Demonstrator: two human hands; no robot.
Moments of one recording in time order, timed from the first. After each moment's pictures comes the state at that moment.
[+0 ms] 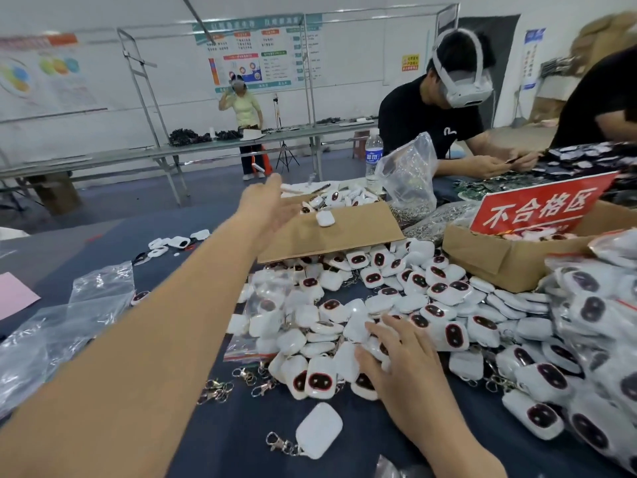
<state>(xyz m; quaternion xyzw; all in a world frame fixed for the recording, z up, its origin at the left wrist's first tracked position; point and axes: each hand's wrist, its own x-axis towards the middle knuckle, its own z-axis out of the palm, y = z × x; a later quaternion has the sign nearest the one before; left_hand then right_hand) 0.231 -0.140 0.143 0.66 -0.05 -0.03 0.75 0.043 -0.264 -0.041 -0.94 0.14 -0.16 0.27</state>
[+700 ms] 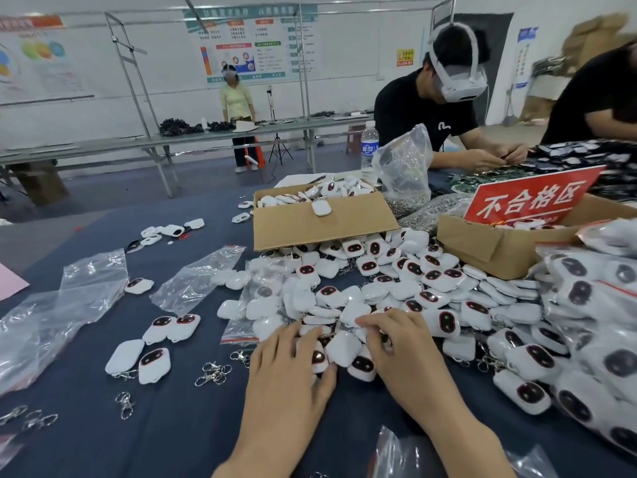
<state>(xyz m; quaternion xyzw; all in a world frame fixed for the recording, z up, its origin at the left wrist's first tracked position) 0.074 -0.086 -0.041 0.93 -0.26 0.18 0.19 0.038 -0.266 -0.040 -0.91 0.07 -0.27 0.31</state>
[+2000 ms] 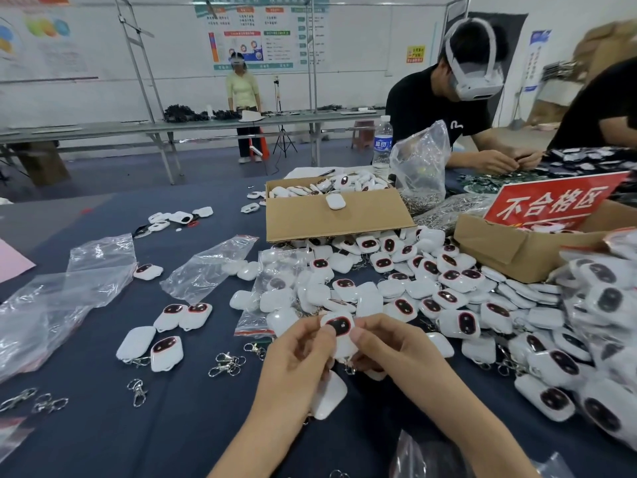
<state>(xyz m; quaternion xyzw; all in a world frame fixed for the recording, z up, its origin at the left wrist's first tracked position) 0.074 -0.083 -0.017 0.64 -0.11 -0.09 0.75 0.034 -0.240 -0.011 -0.72 0.06 -0.06 0.69</state>
